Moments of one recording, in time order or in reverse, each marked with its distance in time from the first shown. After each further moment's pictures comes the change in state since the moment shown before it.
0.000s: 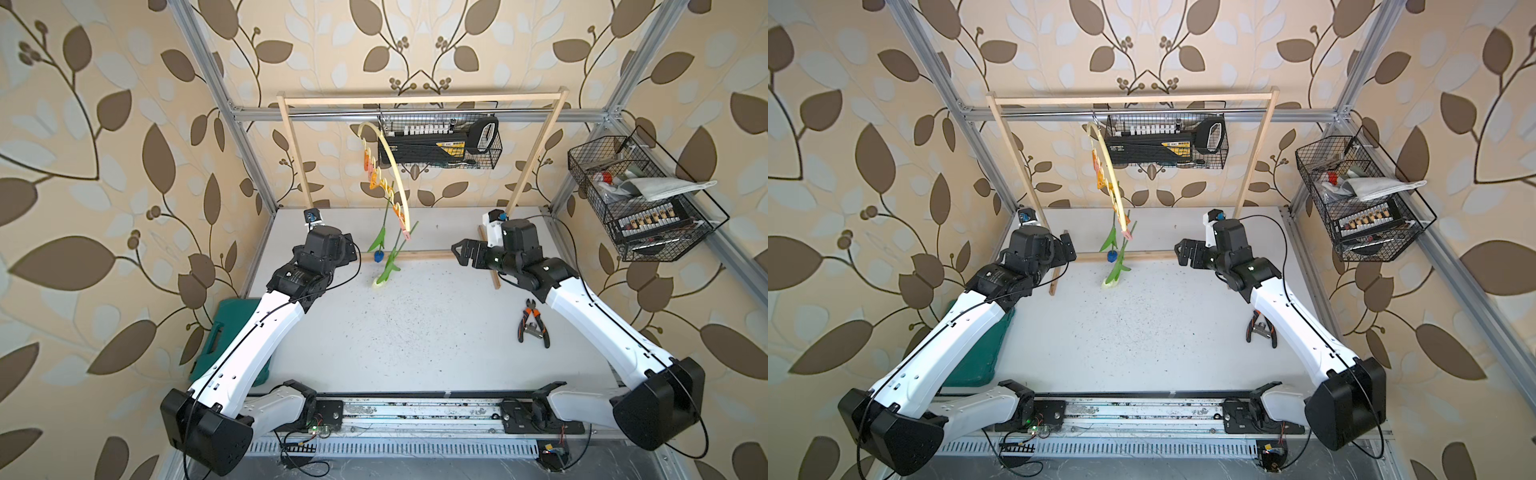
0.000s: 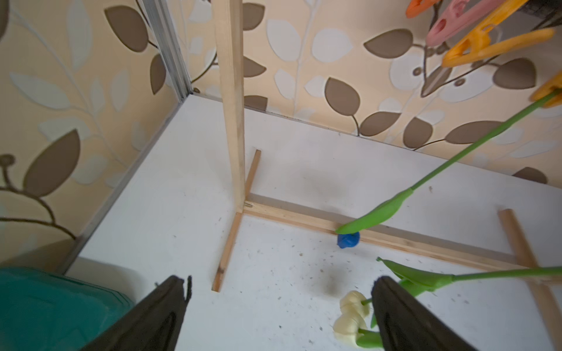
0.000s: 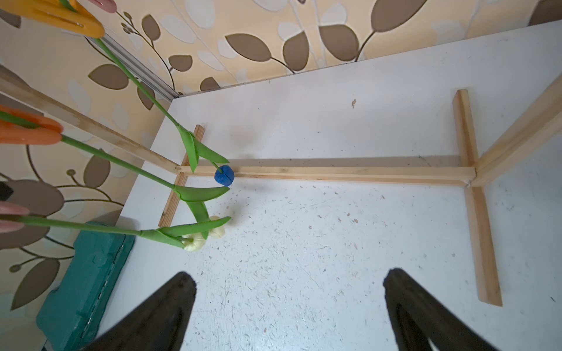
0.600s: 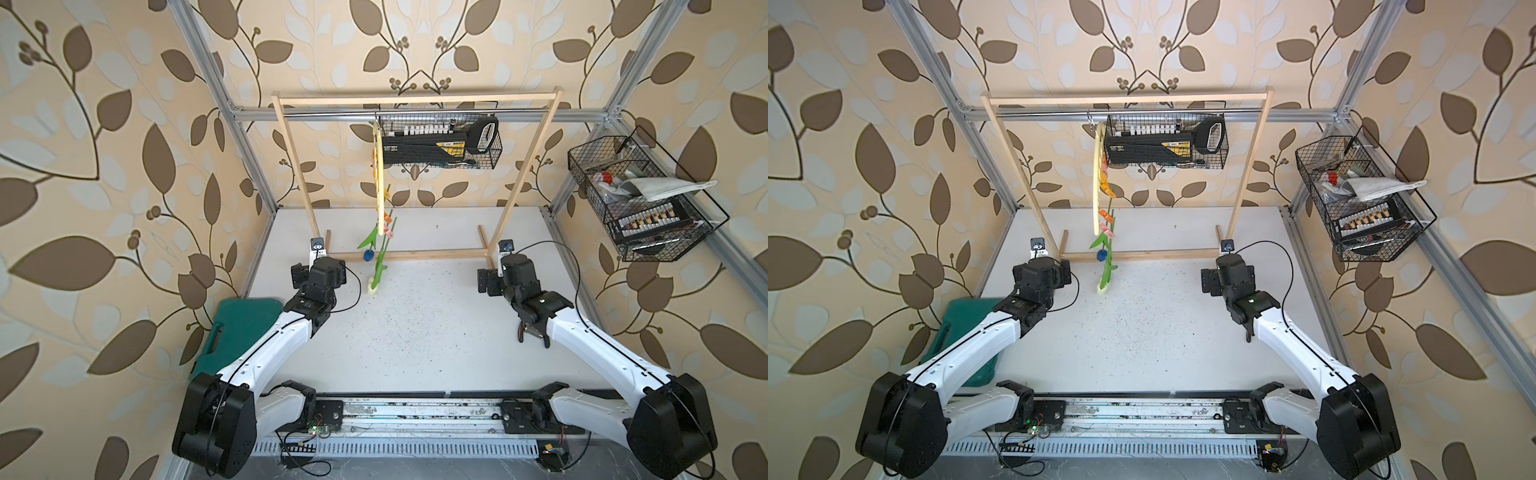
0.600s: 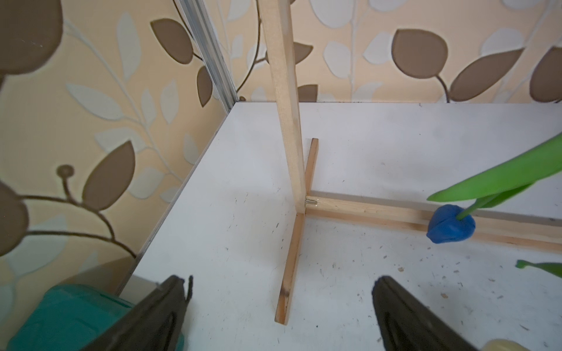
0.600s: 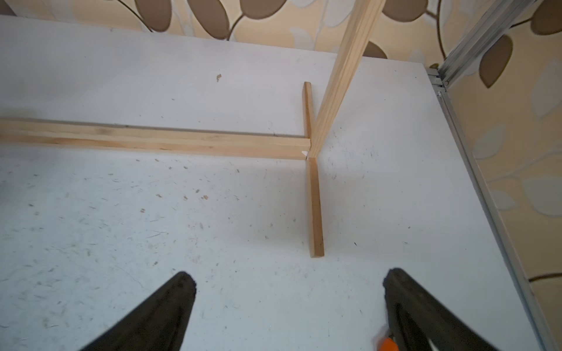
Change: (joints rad) left arm 0.099 -0.029 -0.503 0.585 -0.097 0.283; right arm 0.001 -0.093 -0.387 0.224 0.493 -0.290
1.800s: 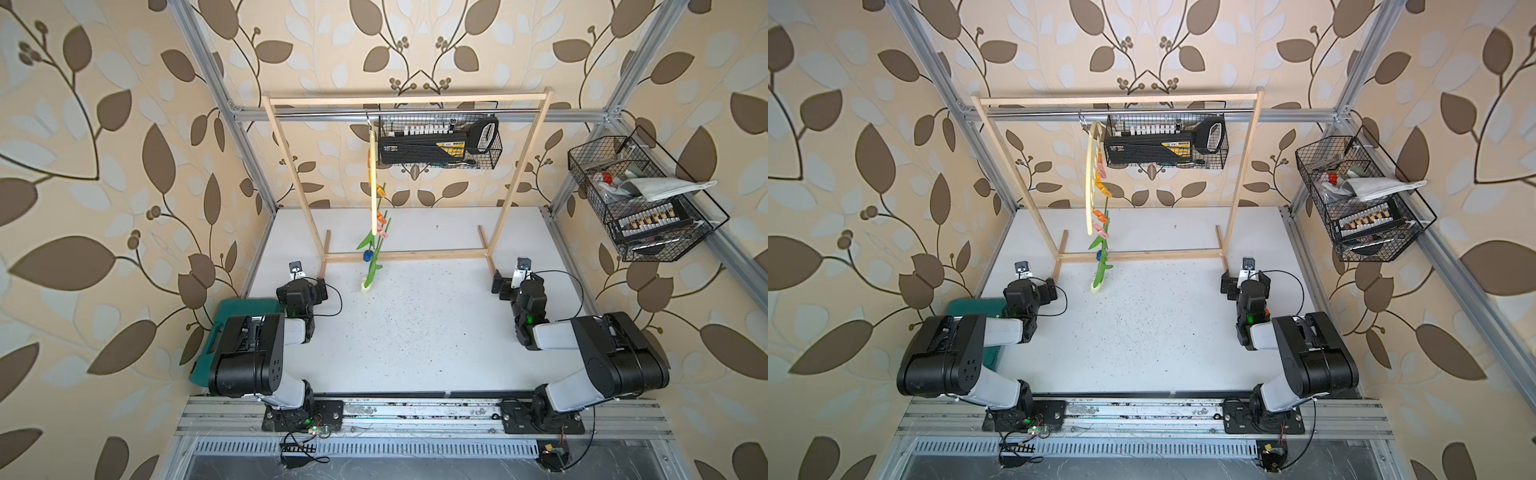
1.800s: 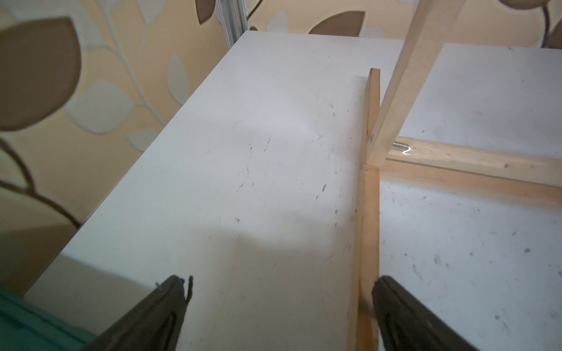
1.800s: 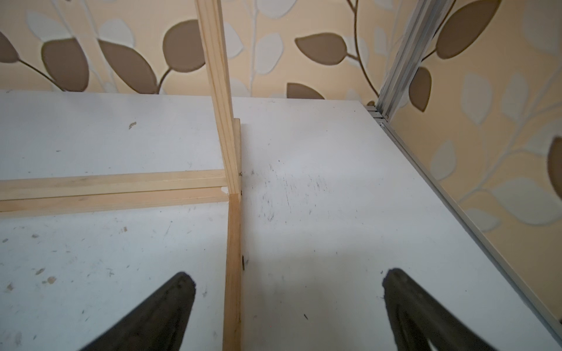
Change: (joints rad) left arm 0.359 0.388 -0.263 0.660 0.357 0.054; right arm -0.268 0.383 -0.391 1.147 -0.090 -0.138
